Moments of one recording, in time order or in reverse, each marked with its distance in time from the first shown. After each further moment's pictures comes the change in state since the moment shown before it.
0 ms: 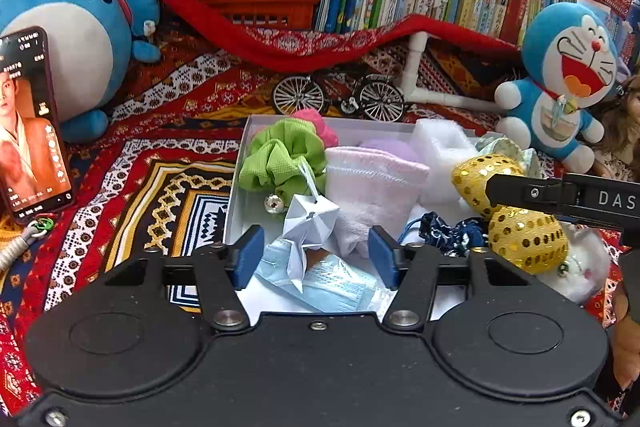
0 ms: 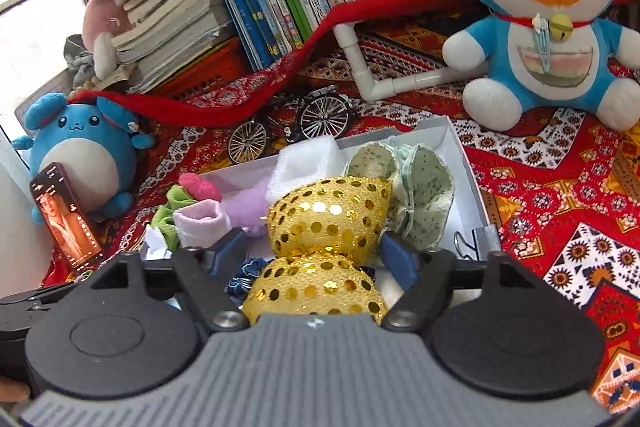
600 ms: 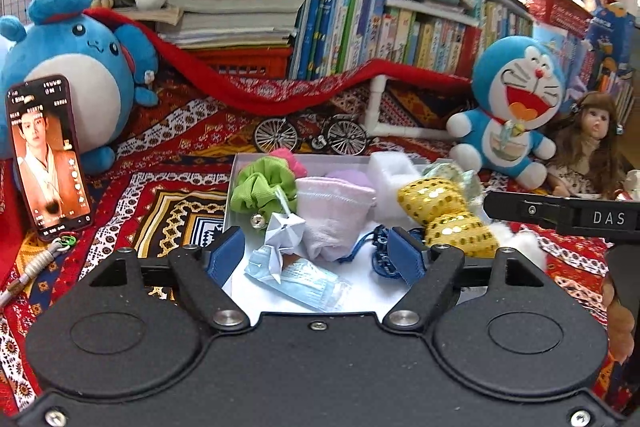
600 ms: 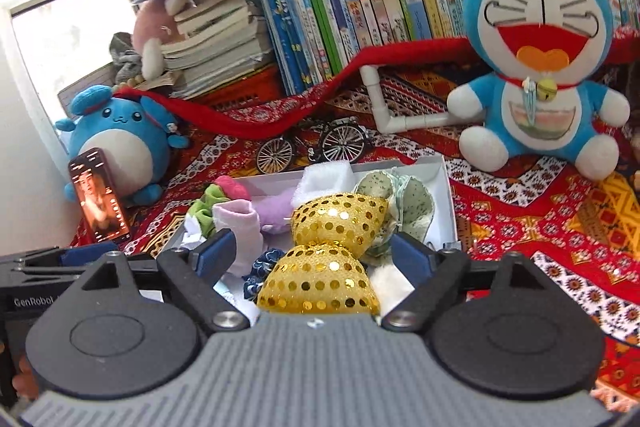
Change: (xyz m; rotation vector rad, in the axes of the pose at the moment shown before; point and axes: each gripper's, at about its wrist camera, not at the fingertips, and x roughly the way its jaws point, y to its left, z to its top) left arm -0.075 -0.010 -0.004 0.034 -0.106 -0.067; right arm -0.064 0.003 0.001 -0.133 -0.053 0.045
